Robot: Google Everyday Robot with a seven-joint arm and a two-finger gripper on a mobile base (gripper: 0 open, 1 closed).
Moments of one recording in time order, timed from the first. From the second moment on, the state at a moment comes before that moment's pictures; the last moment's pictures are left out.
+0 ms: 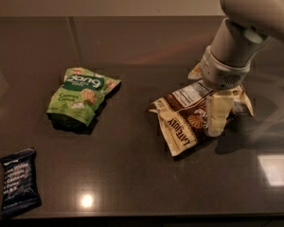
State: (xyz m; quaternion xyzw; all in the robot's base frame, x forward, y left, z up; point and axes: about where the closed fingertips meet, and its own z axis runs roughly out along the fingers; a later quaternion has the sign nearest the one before) arm 0.500 -0.155 0.862 -0.74 0.67 0.02 0.08
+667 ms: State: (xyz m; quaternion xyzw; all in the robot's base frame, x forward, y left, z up) arm 0.514 -0.158 0.846 -0.75 0.66 0.02 0.08
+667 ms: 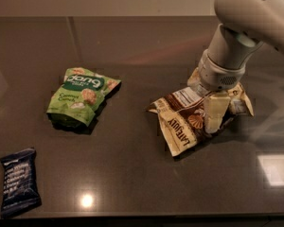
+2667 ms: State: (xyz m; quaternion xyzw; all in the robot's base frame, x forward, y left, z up) arm 0.536 -0.075 0.910 -0.82 0.56 -0.08 0.10
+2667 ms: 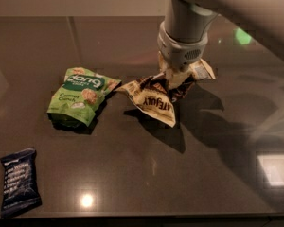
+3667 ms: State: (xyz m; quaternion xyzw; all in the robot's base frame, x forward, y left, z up) arm 0.562 -0.025 0.928 -0.81 0.57 0.02 0.15
